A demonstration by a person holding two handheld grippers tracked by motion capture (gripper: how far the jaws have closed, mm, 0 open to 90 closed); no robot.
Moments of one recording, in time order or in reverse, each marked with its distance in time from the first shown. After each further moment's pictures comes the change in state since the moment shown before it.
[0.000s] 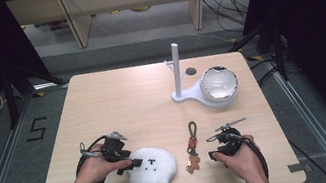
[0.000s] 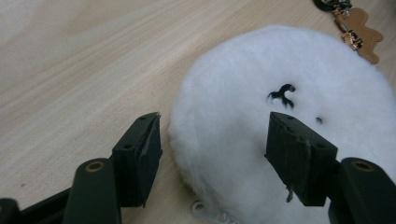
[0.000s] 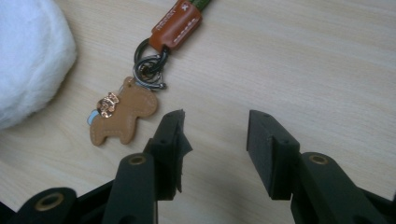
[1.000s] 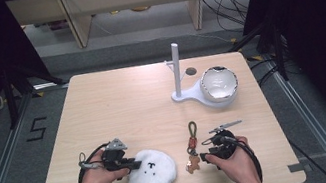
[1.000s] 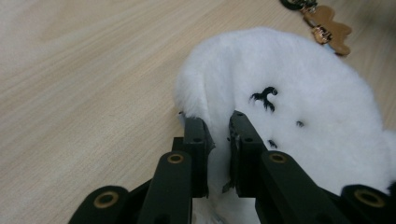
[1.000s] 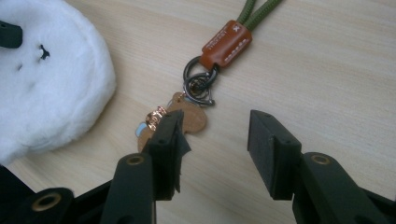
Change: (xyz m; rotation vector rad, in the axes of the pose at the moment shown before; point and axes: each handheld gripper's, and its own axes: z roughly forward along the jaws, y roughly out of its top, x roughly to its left) left arm -0.019 -0.022 -0.003 -0.150 -0.023 0.034; right arm 0.018 0.000 0.001 -0.076 0.083 -0.042
